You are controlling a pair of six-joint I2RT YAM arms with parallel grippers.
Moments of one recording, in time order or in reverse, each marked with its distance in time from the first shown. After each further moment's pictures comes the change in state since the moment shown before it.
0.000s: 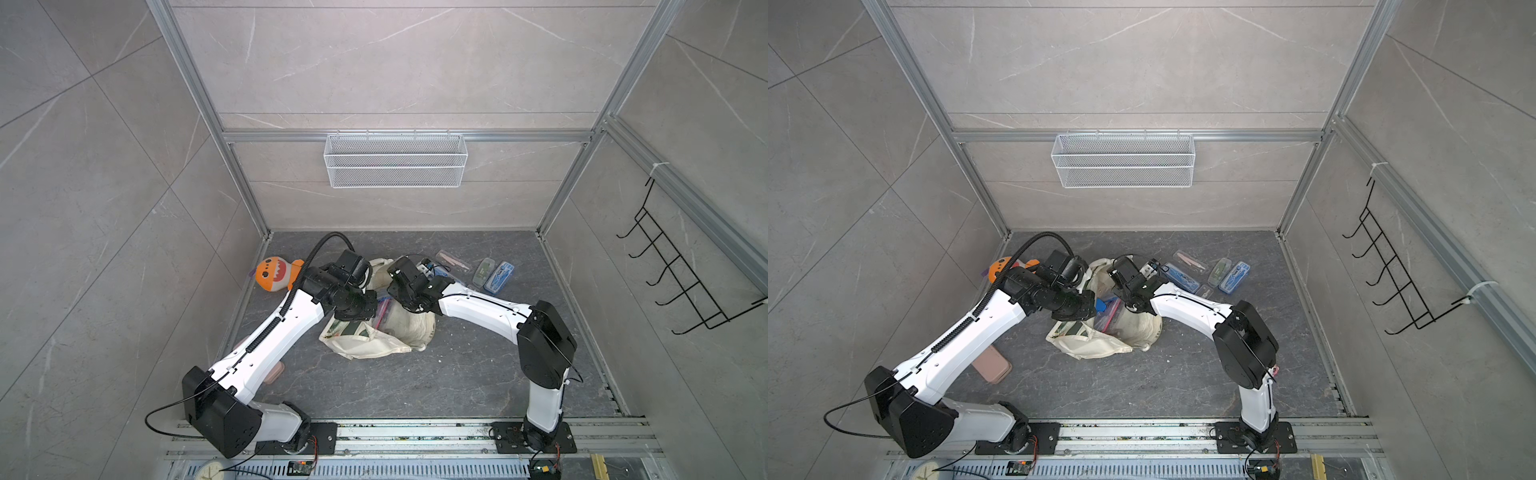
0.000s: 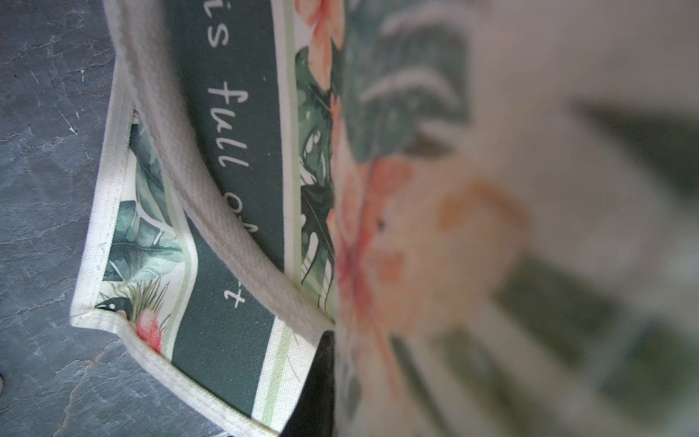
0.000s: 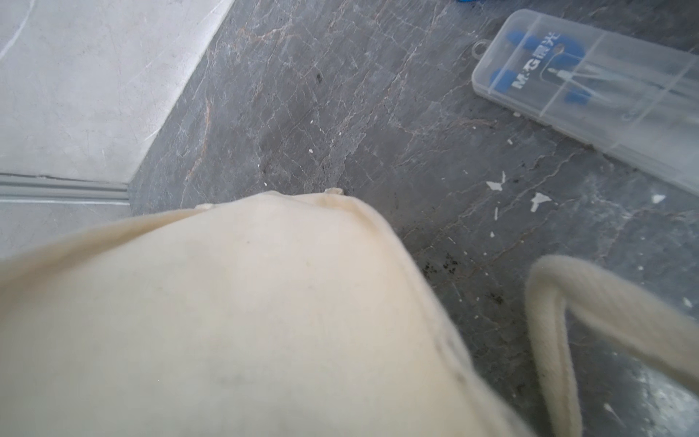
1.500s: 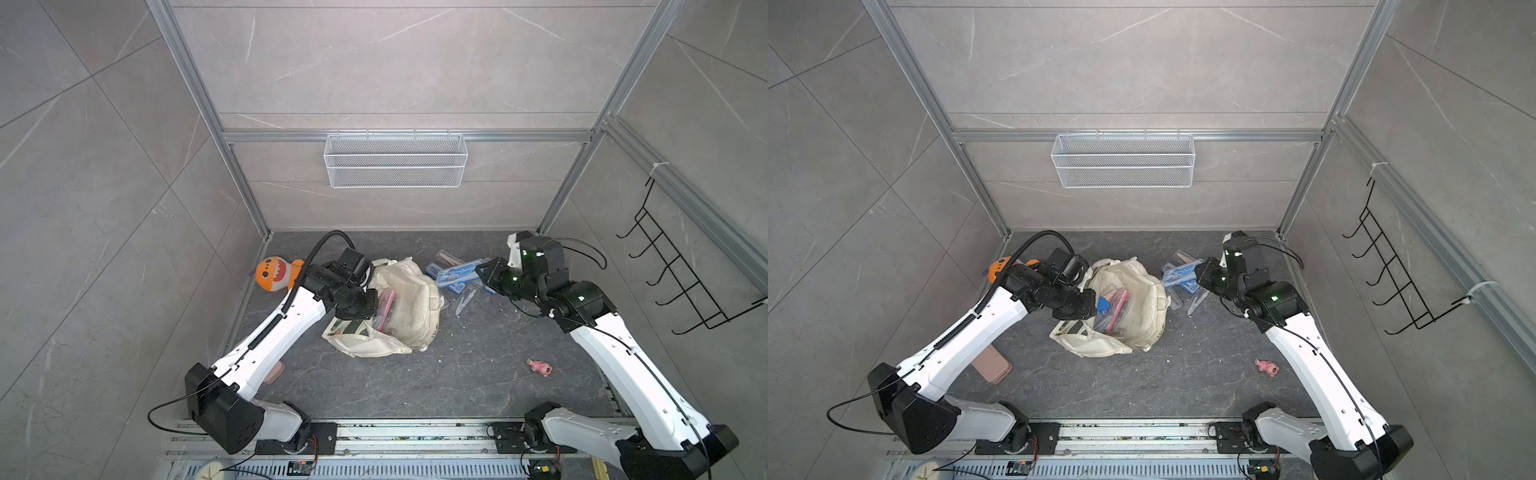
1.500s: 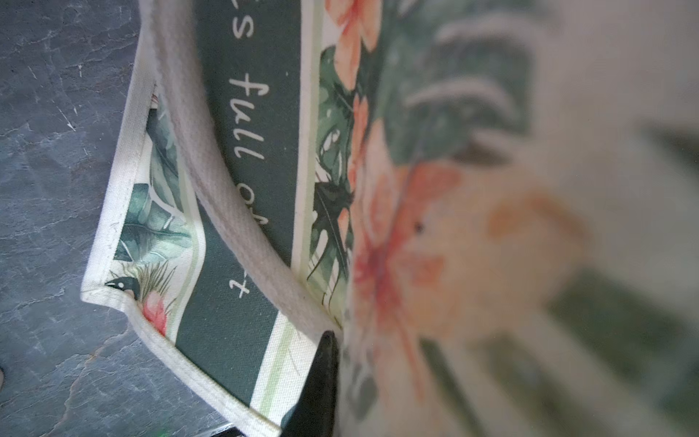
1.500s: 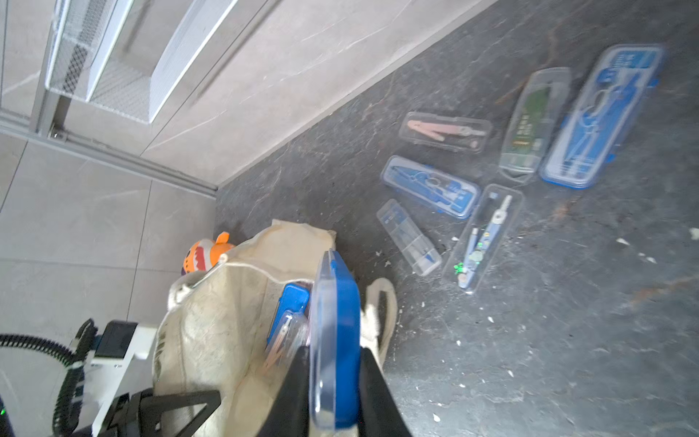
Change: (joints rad) left arm 0.006 0.021 0.030 -0.024 0.000 -0.008; right arm -0.485 -0.778 -0.176 -0.333 -0.338 -0.526
